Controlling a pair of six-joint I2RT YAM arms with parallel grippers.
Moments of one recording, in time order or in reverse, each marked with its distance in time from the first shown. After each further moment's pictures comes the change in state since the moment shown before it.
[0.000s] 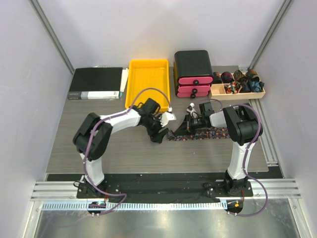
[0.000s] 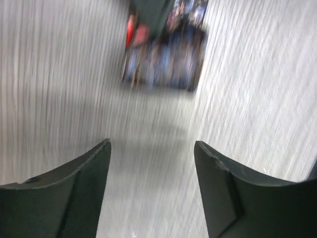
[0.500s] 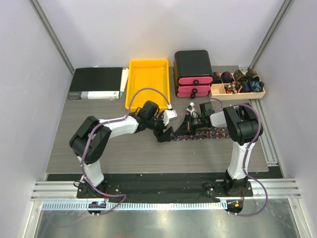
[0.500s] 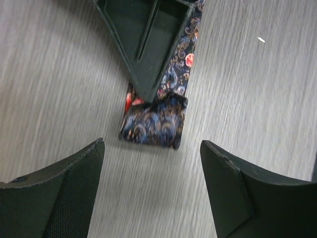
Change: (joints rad) left arm 0.003 -0.109 -0.219 0.452 0.109 -0.190; right arm -0.011 0.006 -0.002 -0.003 -0.017 -0.072
